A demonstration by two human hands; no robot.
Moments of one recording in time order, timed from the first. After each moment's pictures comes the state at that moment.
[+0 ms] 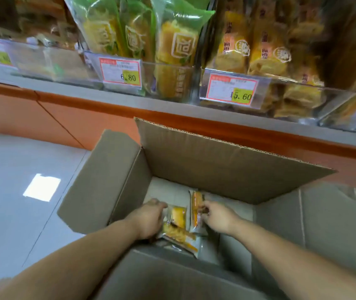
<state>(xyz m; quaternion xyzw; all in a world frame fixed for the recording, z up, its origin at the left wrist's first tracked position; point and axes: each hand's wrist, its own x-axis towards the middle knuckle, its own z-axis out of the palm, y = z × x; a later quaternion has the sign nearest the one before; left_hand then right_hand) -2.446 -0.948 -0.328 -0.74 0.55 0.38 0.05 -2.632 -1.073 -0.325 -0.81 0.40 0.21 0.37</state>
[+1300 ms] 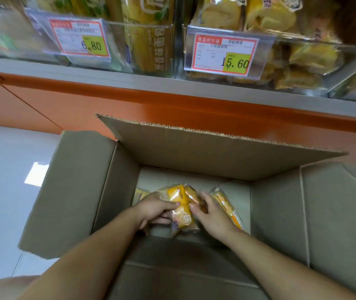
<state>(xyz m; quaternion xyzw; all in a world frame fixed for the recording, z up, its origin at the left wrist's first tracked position) -2.473 -0.968 -0.365 -0.68 0.08 0.68 -0.27 -2.657 -1.035 -0.359 -0.68 0.52 0.05 0.51</state>
